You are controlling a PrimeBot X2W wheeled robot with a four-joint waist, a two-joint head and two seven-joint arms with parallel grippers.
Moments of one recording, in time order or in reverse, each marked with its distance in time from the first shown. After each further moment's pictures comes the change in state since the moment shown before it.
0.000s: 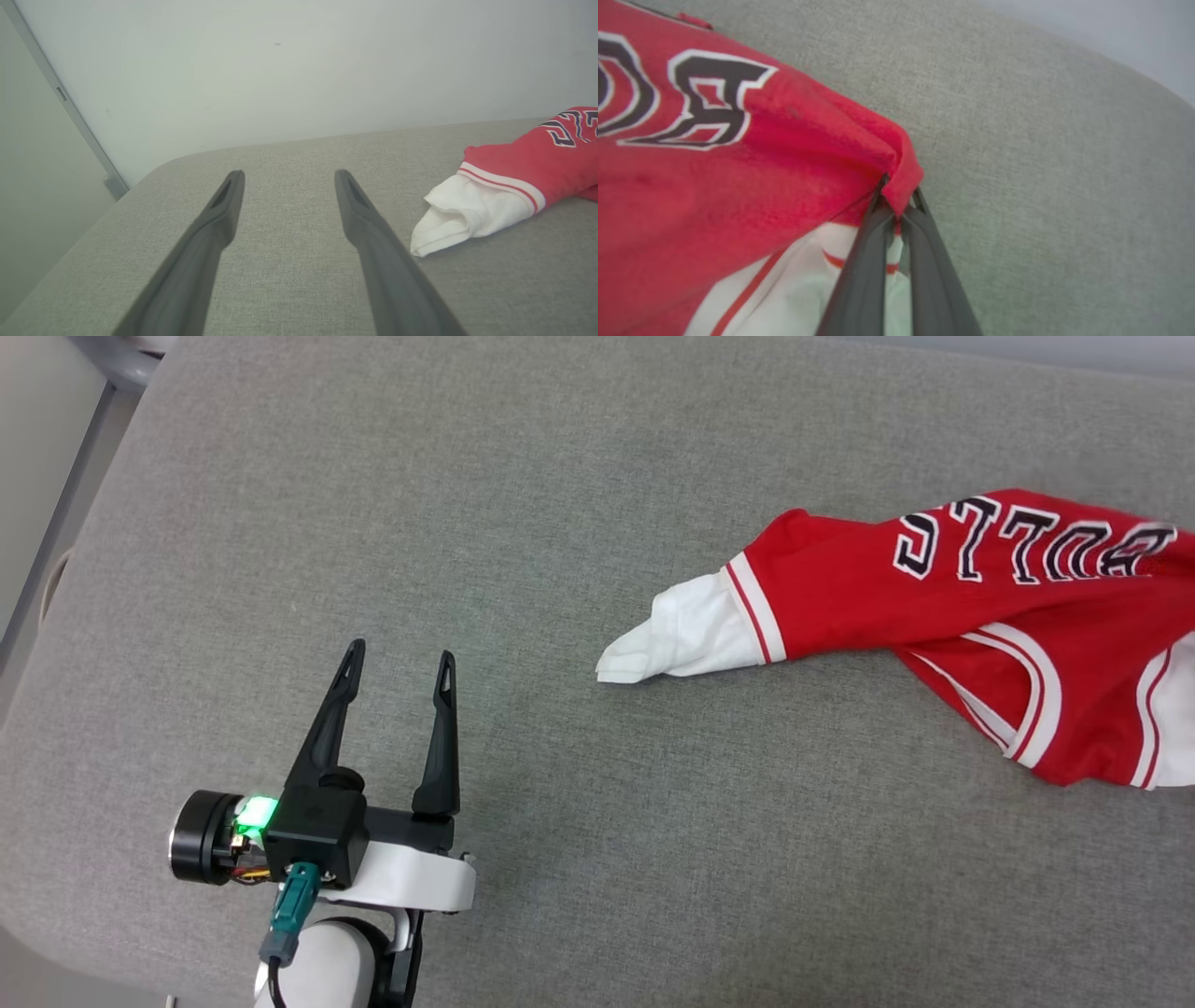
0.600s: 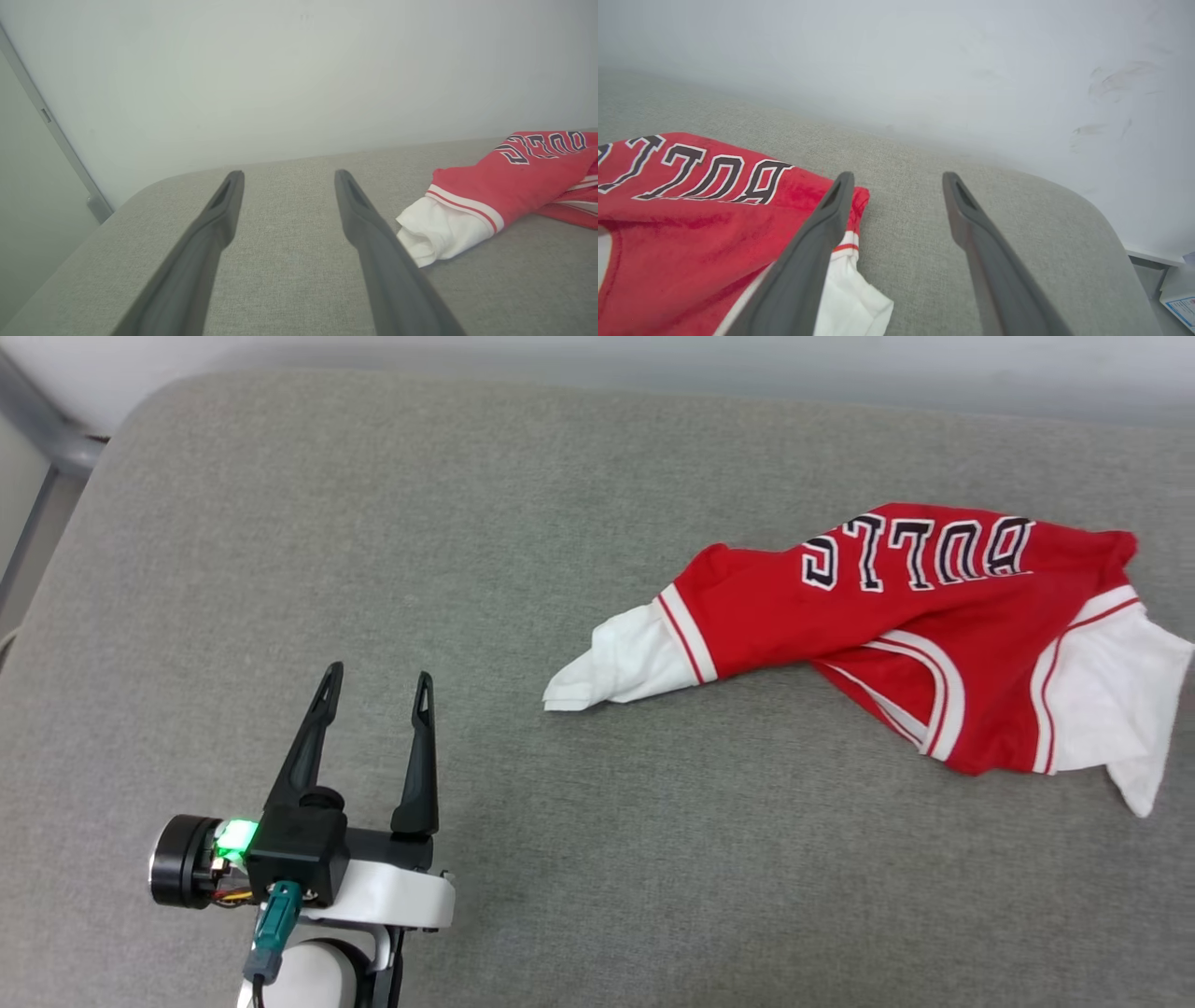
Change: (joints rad) left arm 0.042 -0.015 0.056 -0.002 0.032 -0.030 0.000; right arm 0.113 -0.011 -0.039 -0.087 0.047 0.000 -0.440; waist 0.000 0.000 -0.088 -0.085
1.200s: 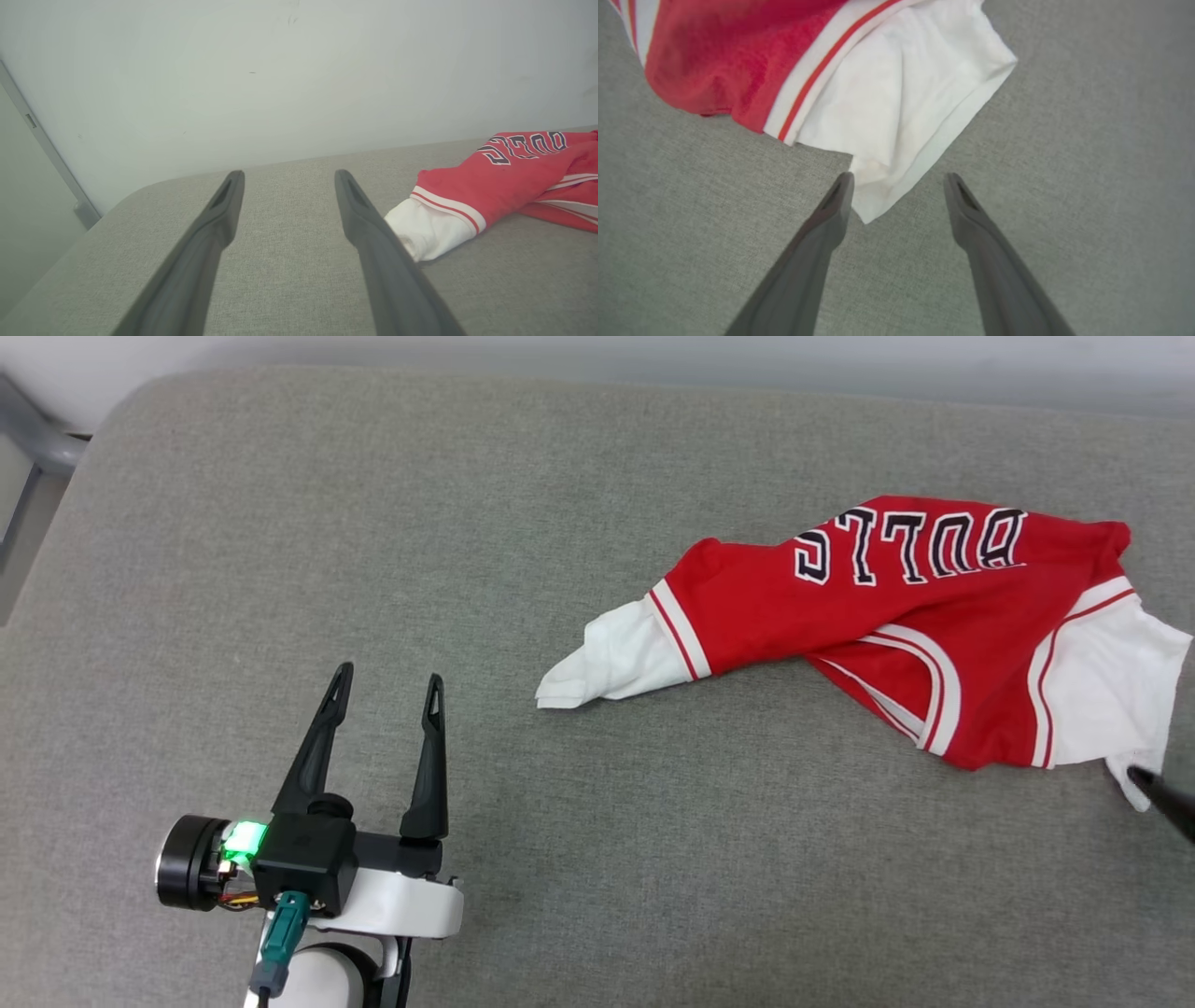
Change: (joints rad) left arm 0.018 -0.010 -0.004 -0.035 0.018 -0.012 0.000; right arm 0.341 -0.177 0.021 -0.512 0.162 0.000 0.692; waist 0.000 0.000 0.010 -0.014
